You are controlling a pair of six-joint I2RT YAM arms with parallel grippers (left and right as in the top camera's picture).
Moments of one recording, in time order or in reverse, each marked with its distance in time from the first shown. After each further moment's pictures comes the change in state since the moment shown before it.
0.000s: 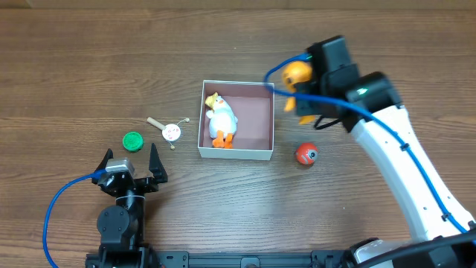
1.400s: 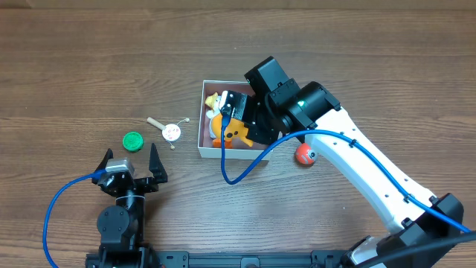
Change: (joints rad) left arm 0.000 0.000 0.000 0.000 0.000 0.000; right arm 0.203 0.120 0.000 0.071 -0.241 -0.971
